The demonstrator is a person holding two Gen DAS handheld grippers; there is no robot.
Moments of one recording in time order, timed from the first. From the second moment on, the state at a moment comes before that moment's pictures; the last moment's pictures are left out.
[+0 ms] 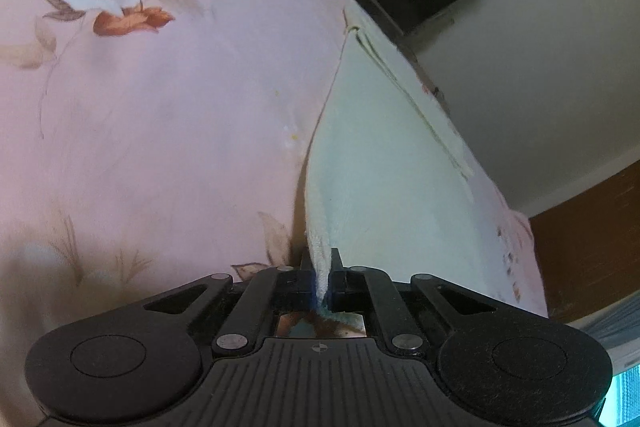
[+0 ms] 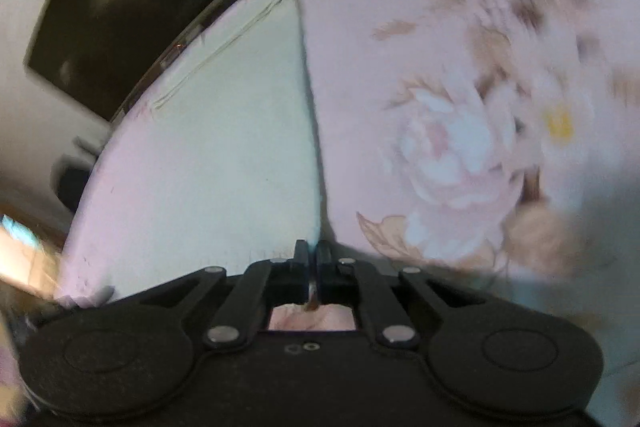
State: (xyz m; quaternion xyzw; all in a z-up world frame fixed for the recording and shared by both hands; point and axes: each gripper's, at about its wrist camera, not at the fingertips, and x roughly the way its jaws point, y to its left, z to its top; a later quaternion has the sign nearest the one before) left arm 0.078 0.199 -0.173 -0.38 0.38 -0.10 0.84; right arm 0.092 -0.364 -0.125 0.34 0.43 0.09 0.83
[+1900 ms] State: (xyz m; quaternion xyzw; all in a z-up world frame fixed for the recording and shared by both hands) left arm 0.563 0.161 -0.106 -0.18 0.32 -0.16 0.92; right arm 0.506 -0.372 -0.088 0.22 0.30 0.09 0.92
